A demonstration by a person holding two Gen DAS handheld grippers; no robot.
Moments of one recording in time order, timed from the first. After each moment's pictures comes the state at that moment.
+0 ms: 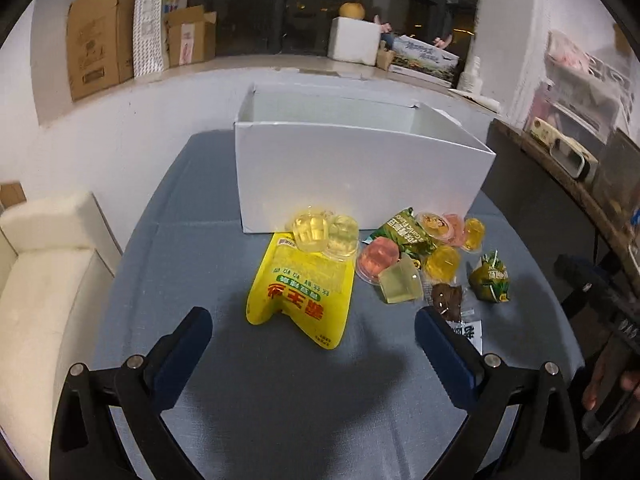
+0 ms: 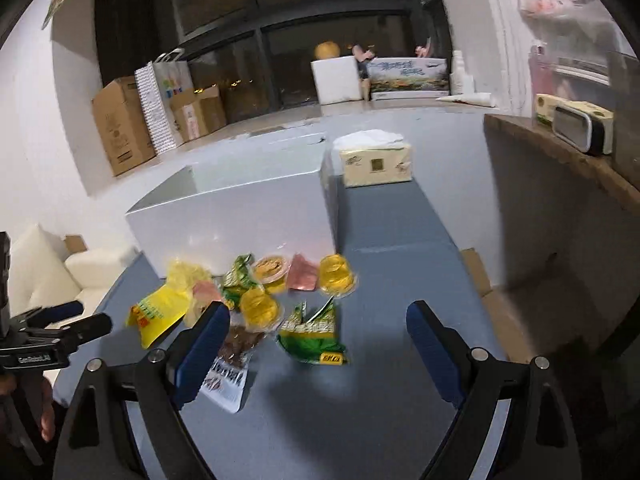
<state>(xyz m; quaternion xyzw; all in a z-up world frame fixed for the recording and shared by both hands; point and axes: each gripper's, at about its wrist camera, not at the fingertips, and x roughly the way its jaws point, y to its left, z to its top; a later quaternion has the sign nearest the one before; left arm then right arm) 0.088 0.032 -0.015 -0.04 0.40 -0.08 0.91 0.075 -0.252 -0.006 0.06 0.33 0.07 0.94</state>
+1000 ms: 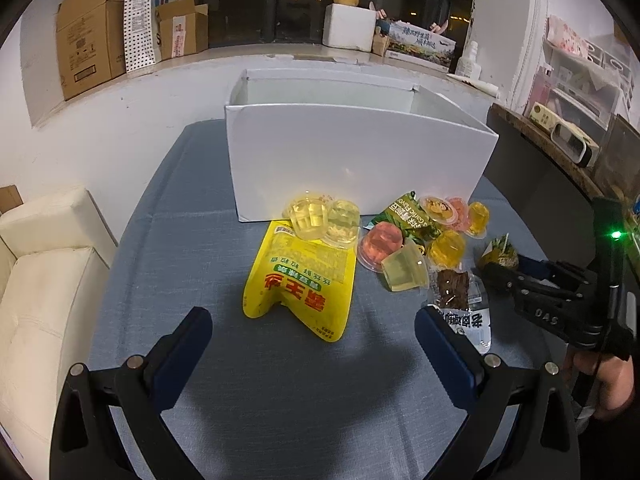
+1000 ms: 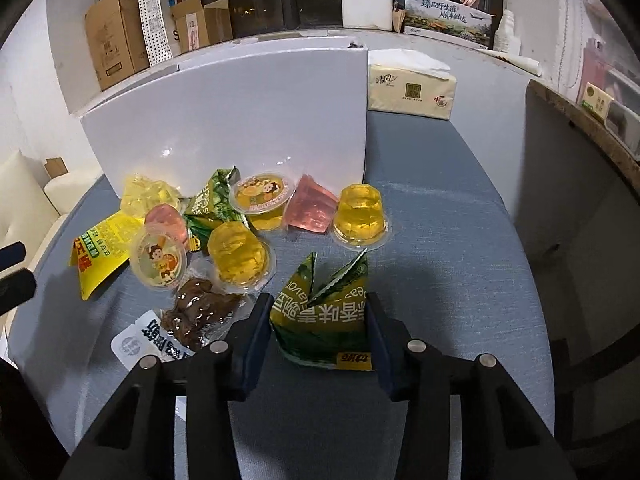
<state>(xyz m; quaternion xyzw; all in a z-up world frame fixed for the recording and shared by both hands) 0.094 0.027 -0.026 -0.01 0.41 -0.08 0.91 0.121 -0.216 -0.059 -0.02 0.42 0.08 0.90</state>
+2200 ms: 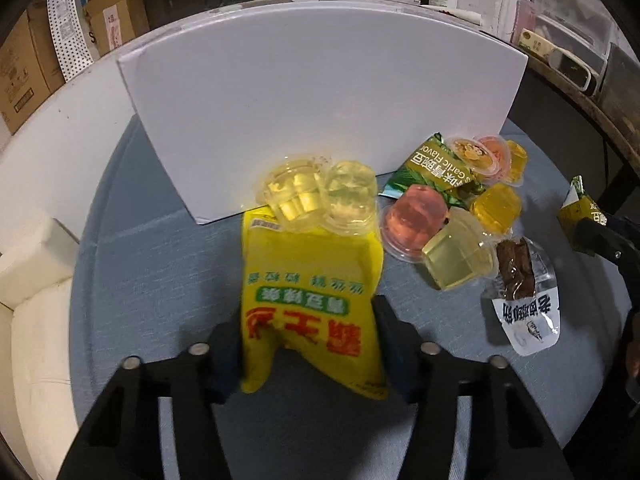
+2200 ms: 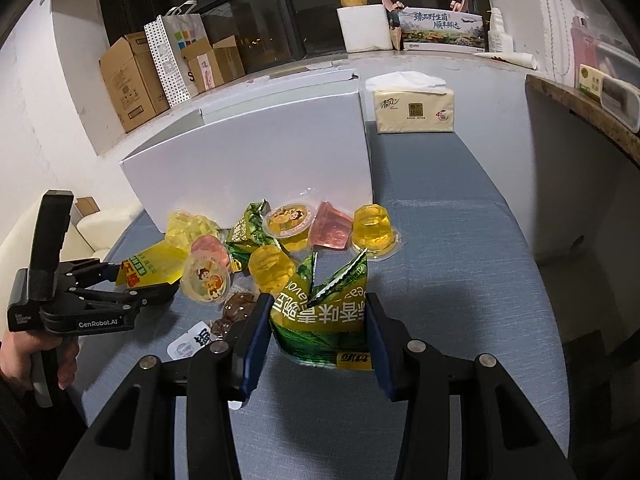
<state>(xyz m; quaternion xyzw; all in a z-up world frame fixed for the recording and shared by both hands) 0.168 0.027 -0.077 0.07 0.48 -0.13 0.87 0.099 -0.229 -0.041 0.05 0.38 0.13 0.91</state>
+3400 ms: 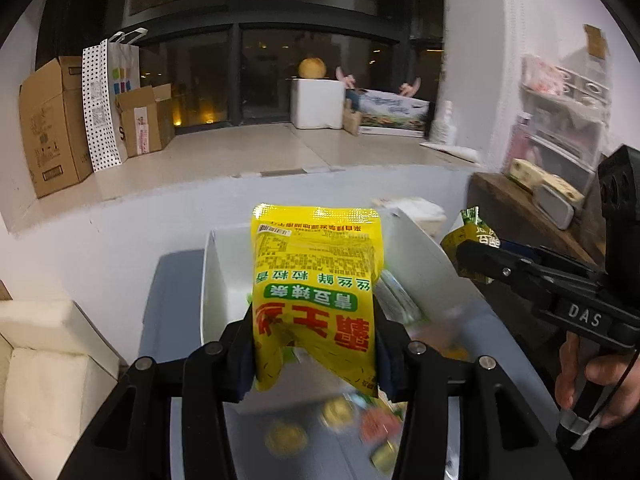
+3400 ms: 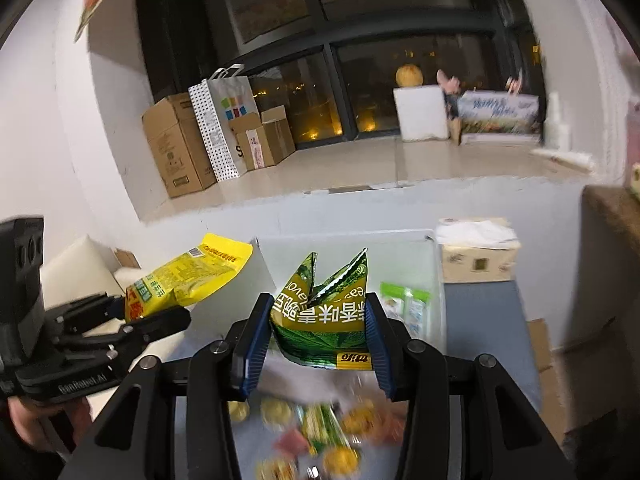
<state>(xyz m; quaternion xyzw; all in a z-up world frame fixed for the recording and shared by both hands) 0.217 0.021 0.095 0.02 0.31 -0.12 0.94 0.225 -0.188 0.088 0.07 0.30 0.20 0.93</state>
